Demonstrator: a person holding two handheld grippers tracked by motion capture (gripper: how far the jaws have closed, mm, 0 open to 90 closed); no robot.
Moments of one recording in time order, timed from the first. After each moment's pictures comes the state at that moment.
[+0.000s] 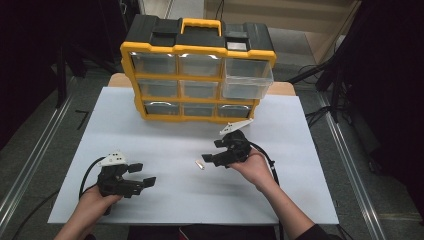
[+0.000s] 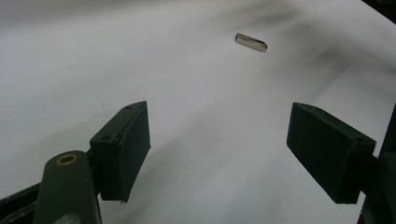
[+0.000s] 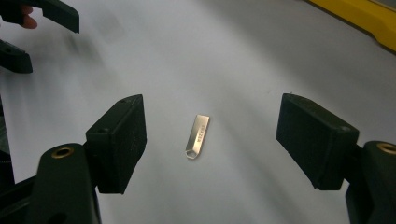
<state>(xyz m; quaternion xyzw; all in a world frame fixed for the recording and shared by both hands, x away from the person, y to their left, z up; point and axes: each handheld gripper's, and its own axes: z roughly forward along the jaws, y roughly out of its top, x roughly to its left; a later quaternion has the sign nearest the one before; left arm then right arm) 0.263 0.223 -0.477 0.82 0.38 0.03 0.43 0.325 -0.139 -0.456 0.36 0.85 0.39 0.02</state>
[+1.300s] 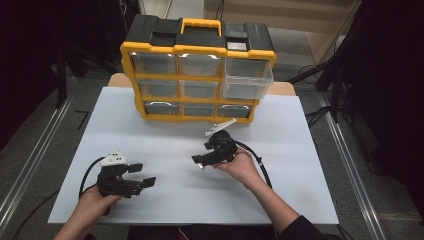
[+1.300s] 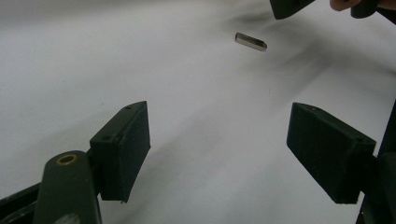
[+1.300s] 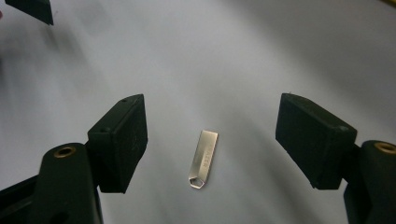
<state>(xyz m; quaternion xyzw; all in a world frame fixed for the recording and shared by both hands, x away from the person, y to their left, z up) 0.263 0.224 -0.477 0.82 0.38 0.02 0.43 0.338 -0.106 -0.477 0.37 0.86 0.36 0.00</state>
